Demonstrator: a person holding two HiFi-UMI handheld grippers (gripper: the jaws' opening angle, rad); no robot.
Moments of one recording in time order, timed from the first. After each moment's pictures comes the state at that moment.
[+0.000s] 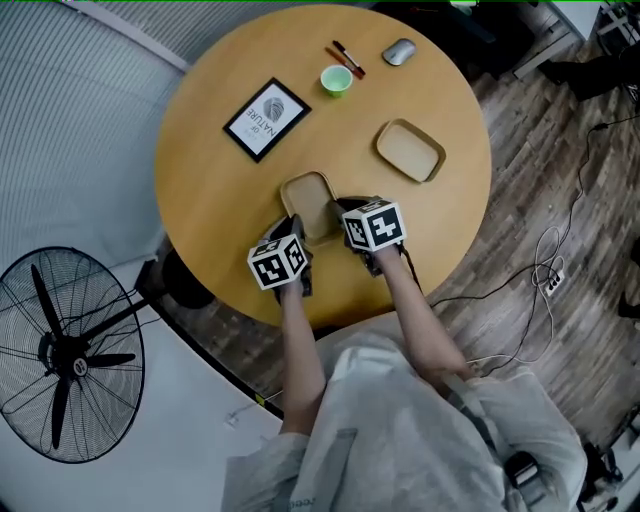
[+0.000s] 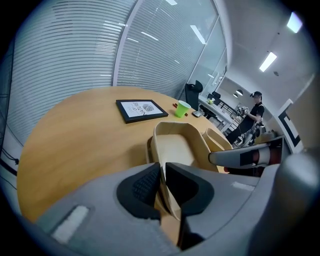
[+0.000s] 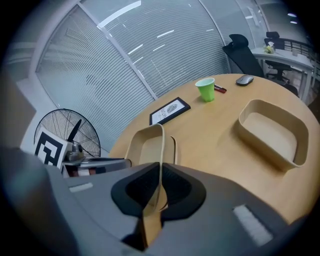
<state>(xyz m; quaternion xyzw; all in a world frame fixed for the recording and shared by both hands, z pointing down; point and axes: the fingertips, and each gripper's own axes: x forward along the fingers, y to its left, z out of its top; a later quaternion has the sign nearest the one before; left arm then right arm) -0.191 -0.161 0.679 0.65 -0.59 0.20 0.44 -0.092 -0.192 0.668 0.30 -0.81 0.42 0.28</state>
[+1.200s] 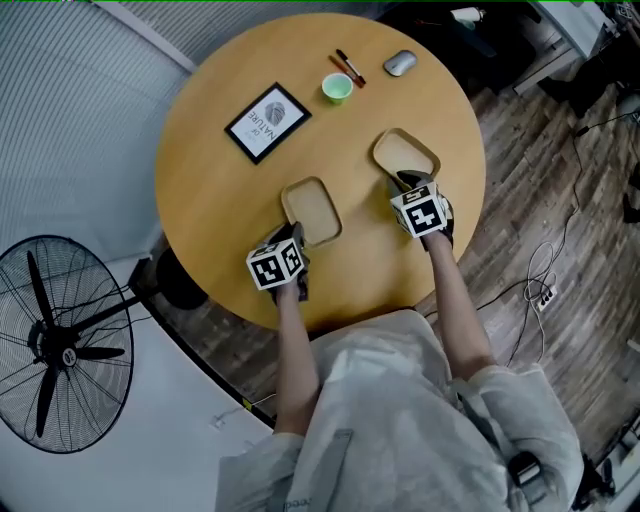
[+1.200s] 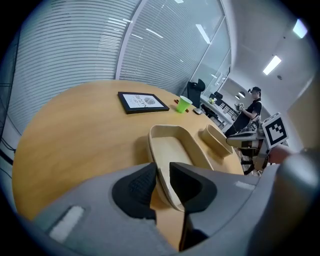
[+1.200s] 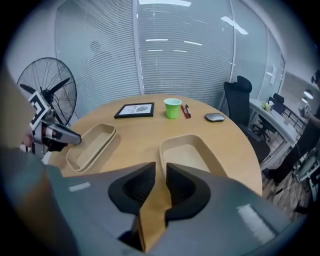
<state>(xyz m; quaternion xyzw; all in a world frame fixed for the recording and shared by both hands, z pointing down) -0.183 -0.146 0.695 0.64 -0.59 0.19 0.46 0.048 -0.265 0.673 0.36 -0.81 0.20 0.41</state>
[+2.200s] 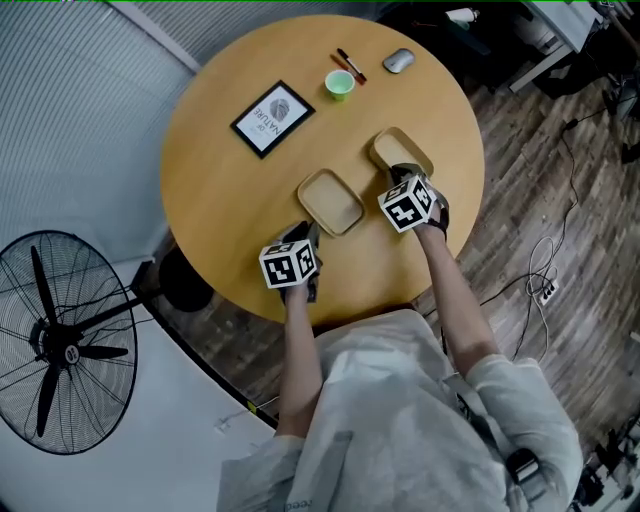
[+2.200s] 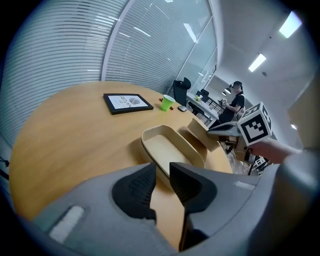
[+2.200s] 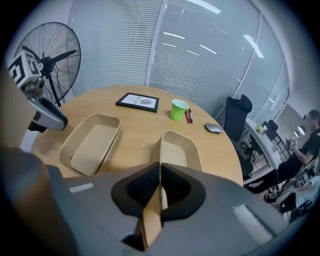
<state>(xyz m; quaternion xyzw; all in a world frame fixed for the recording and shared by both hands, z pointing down) -0.154 -0.127 0.672 0.69 -0.53 0.20 0.45 0.032 -0.255 0.677 0.37 -0.79 0.10 0.48</state>
